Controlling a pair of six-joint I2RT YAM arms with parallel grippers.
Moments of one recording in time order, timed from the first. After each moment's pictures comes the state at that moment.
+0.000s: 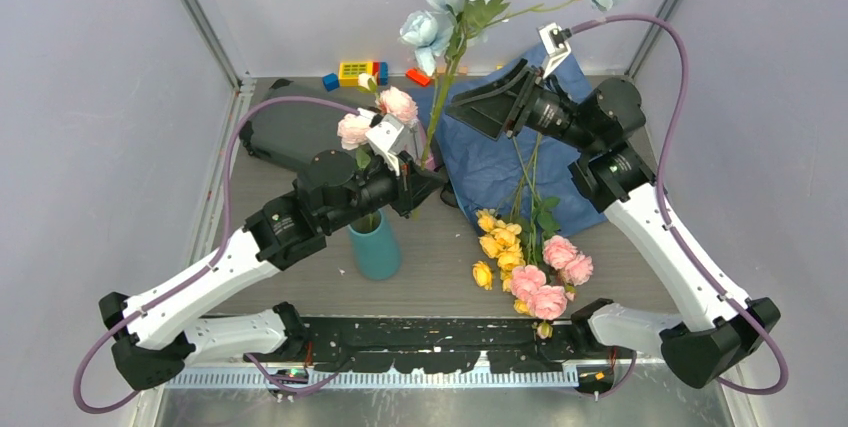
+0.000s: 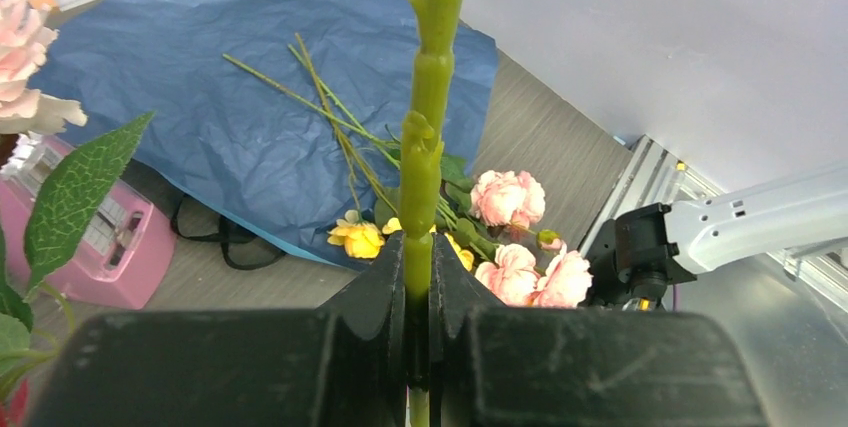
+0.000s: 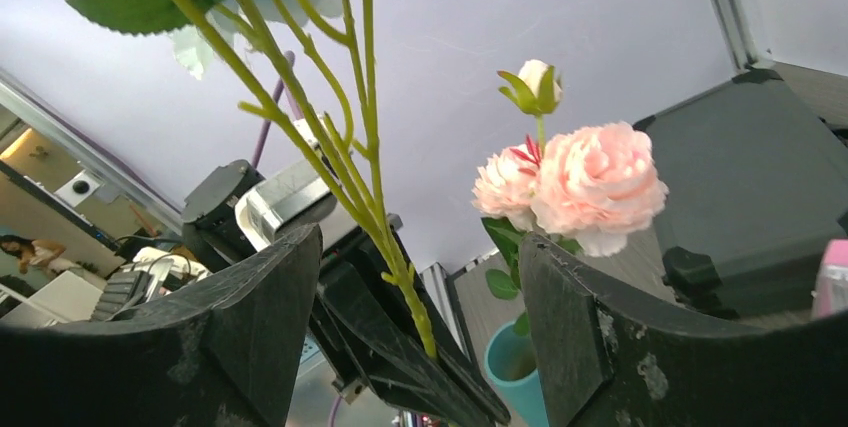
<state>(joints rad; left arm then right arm) -0.98 1.02 1.15 -0.25 -0.02 -0.27 0.45 1.15 1.28 0.21 -0.70 0.85</state>
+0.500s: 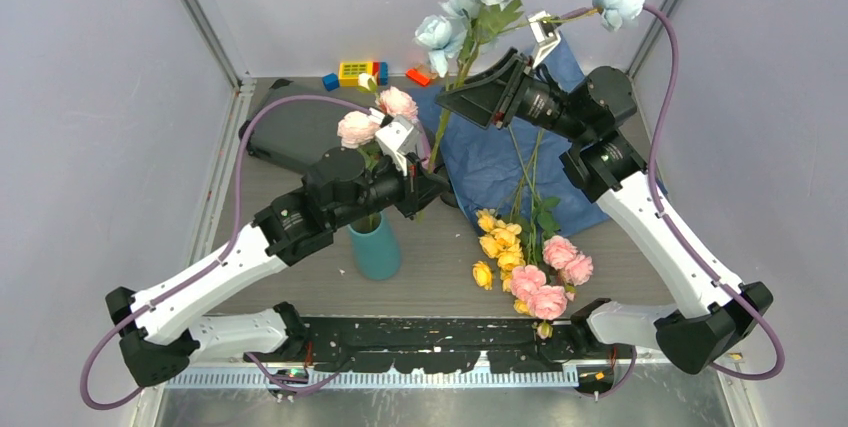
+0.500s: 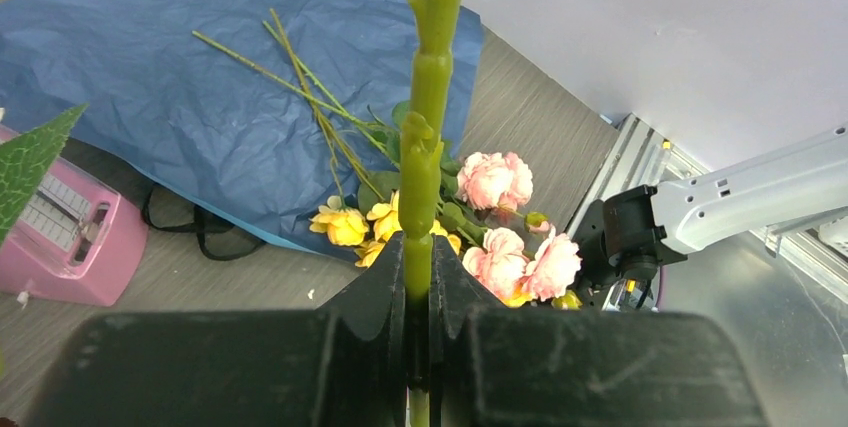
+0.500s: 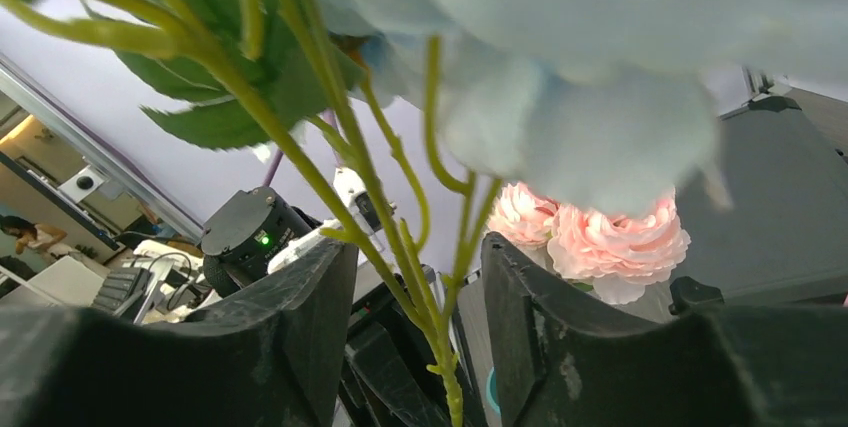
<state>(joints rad) -0.97 1.05 1.15 -0.26 0.04 -0.29 0.51 1.23 1.38 0.21 -0.68 0.82</state>
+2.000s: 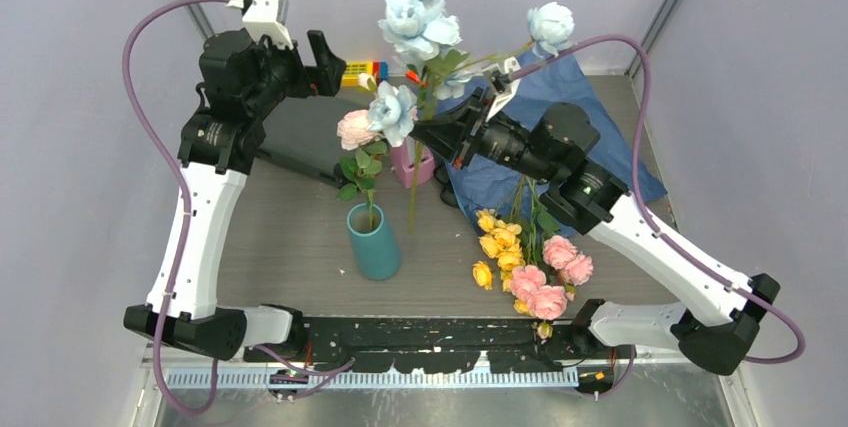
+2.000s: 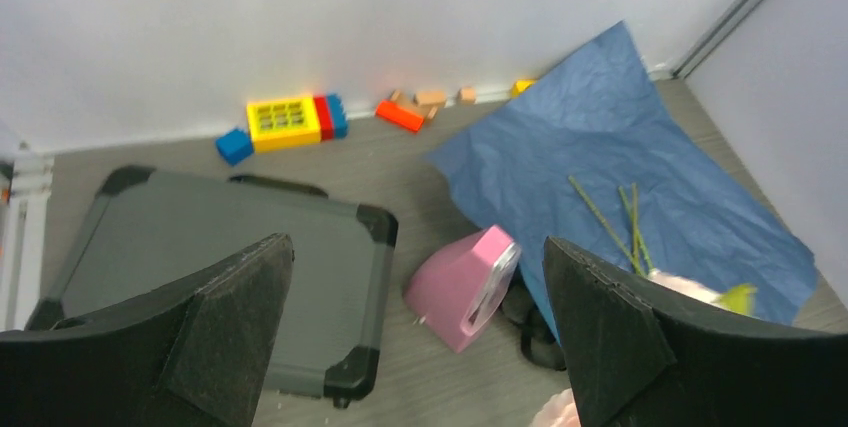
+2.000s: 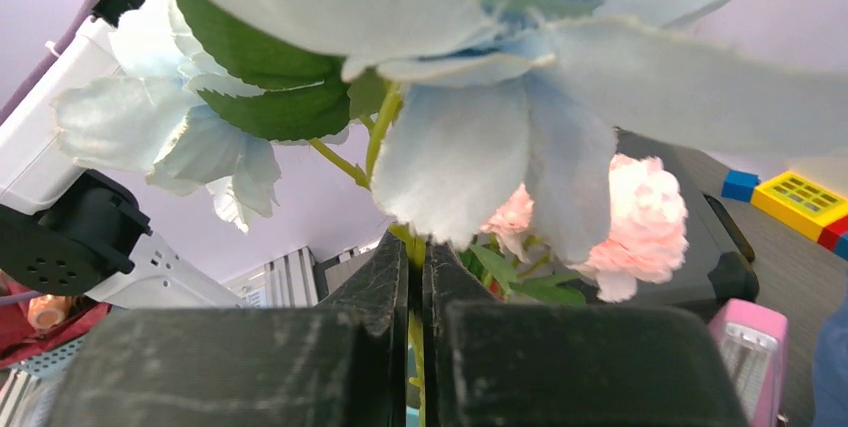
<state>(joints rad) -0.23 1.31 1.76 -0.57 0.12 -0.15 0.81 1.16 1.31 0.08 -0.32 0.34</state>
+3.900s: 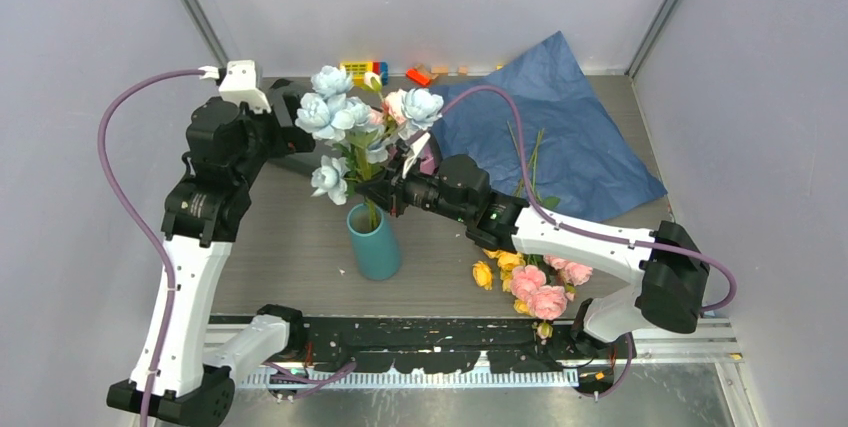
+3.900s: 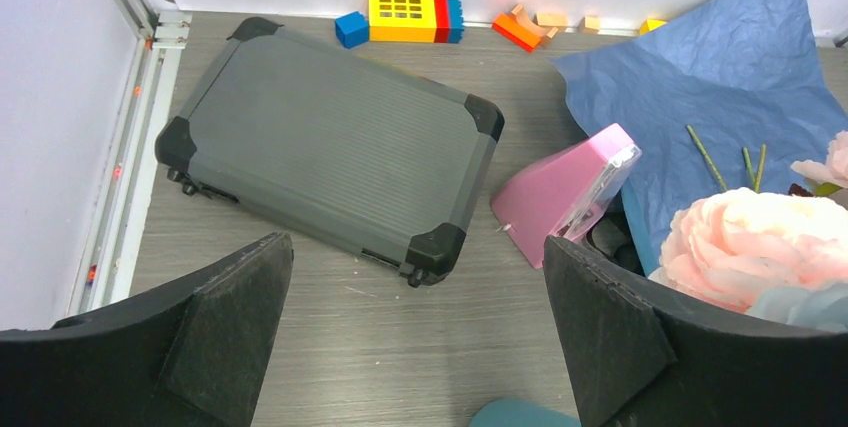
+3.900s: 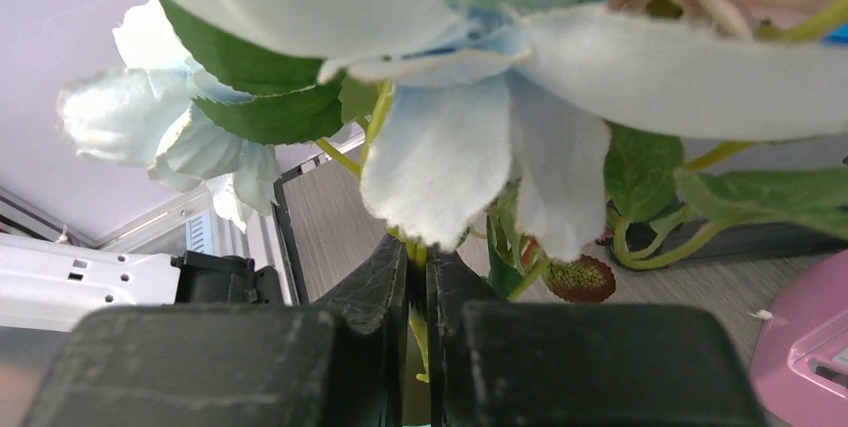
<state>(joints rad) -0.20 0.97 1.38 -0.66 -0.11 -0.16 1.05 1.45 1.09 0.36 -0.10 0.26</state>
